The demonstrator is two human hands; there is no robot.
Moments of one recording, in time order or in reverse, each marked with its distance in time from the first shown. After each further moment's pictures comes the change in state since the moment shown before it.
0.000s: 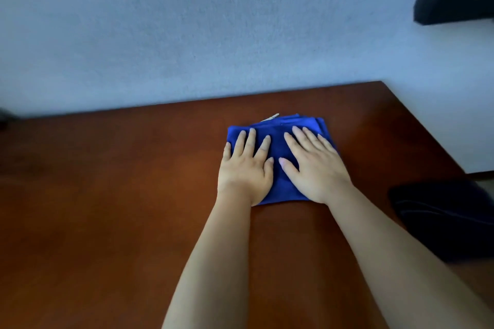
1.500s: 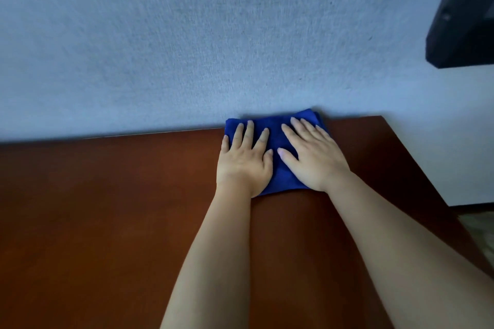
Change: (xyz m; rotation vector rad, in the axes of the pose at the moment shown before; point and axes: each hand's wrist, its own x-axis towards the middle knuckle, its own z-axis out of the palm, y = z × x) left_hand 0.141 0.038 -0.008 -0.029 0.037 -0.038; right_hand 0.126 0.096 -0.010 -0.017 -0.025 -0.050
